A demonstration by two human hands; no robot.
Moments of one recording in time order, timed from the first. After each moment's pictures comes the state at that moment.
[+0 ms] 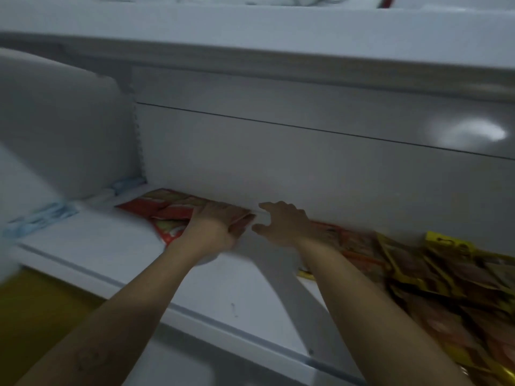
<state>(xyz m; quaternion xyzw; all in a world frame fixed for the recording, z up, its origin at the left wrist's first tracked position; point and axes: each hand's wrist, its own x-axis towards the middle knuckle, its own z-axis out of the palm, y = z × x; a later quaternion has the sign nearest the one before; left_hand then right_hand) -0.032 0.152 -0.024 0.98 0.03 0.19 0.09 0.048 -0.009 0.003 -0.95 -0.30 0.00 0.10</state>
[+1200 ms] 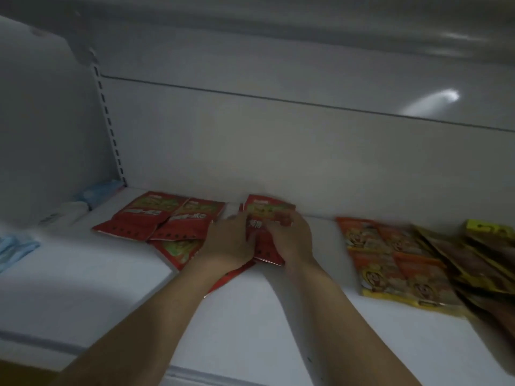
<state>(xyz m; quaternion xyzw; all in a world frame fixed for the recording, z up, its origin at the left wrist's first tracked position) 0.044 0.237 -0.067 0.97 0.02 0.09 0.22 0.066 0.108 -0.055 -0.81 0.02 -0.07 0.59</state>
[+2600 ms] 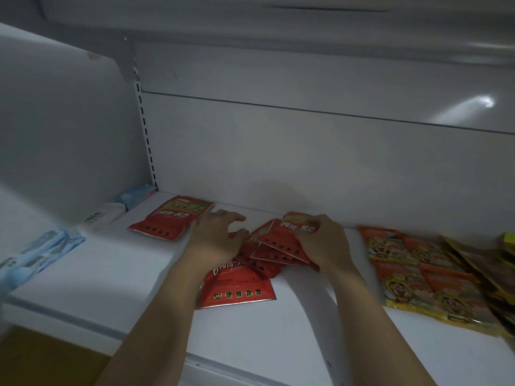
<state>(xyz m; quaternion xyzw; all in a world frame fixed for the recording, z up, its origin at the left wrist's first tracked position) 0.010 0.286 -0.053 0.96 0.06 0.14 0.22 0.070 0.081 -0.055 -0.90 0.01 -0.05 0.44</state>
